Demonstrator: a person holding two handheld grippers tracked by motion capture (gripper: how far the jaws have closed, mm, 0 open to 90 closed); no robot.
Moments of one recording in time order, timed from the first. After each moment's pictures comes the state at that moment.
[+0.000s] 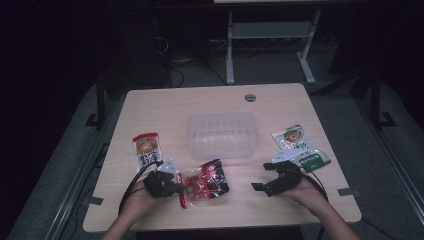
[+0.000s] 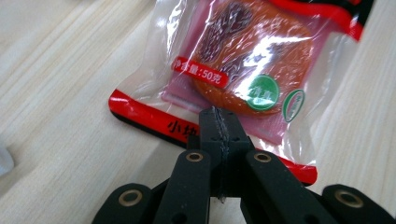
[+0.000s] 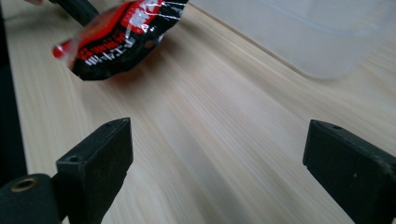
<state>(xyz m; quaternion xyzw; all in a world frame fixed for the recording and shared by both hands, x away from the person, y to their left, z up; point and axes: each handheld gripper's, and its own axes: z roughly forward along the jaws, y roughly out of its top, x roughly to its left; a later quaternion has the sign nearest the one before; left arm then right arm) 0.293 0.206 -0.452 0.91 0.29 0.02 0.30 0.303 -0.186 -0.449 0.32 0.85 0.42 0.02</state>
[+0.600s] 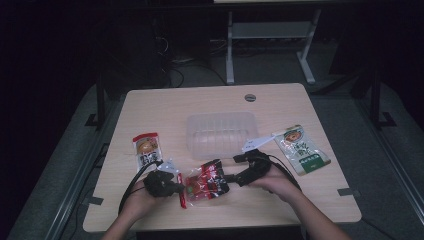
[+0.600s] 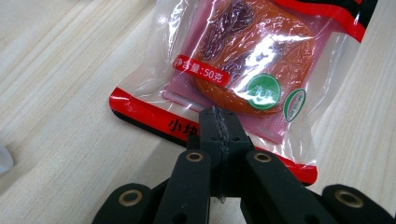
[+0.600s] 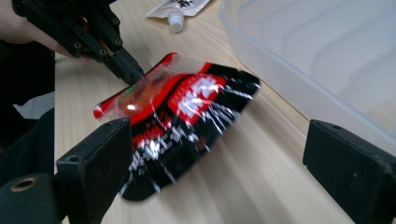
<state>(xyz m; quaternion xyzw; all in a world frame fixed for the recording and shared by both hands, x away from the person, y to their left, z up) 0.294 0.206 -0.451 0.91 0.29 0.02 0.30 0.337 -0.110 -0.440 0.27 0.85 0.46 -0.03</state>
